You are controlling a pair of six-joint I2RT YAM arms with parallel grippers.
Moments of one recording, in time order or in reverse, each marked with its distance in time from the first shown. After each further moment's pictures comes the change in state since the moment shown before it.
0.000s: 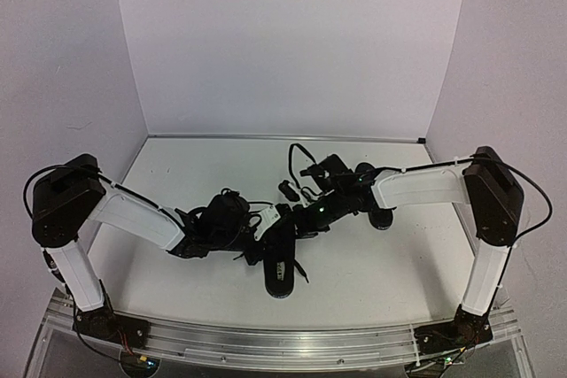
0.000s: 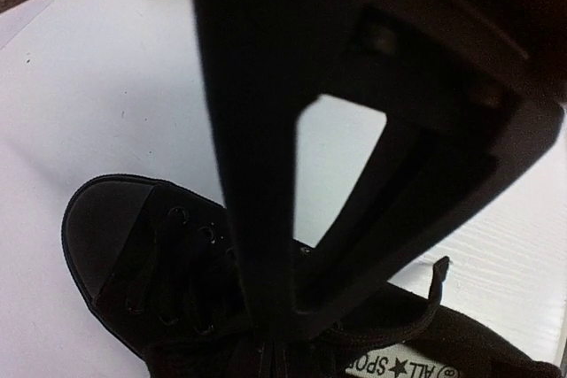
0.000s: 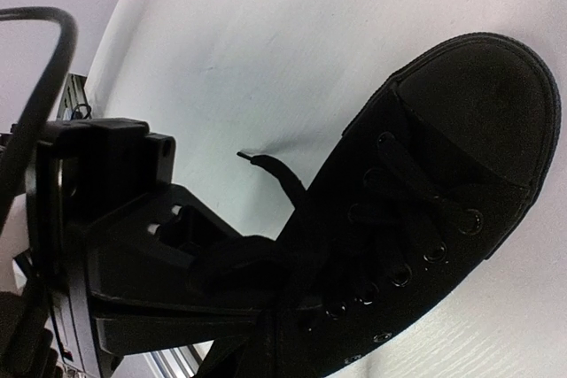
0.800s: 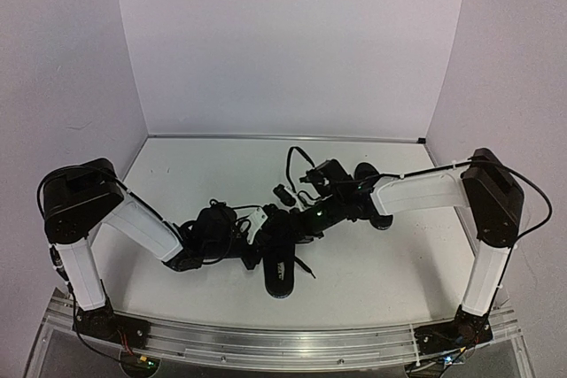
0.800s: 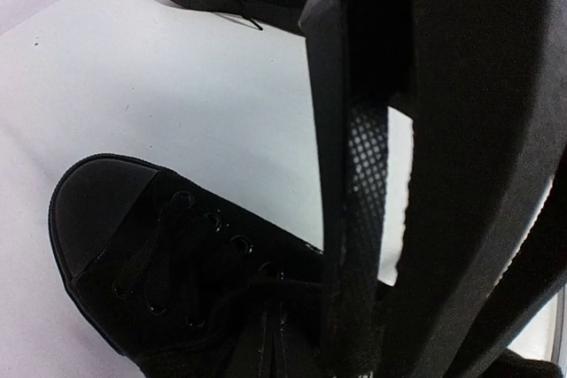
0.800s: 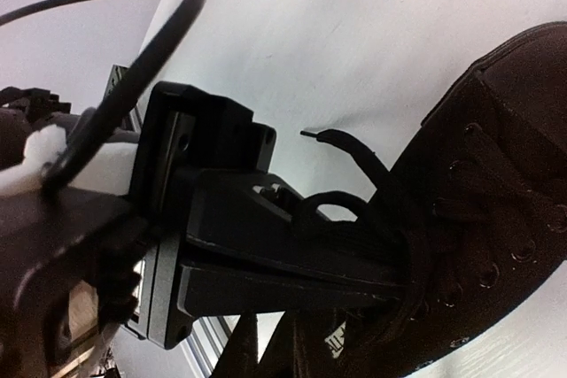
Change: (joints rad) left arm 0.020 0.074 -0.145 0.365 0.046 -0.168; right arm 0.025 -0.005 -0.052 0.121 -0.108 0.090
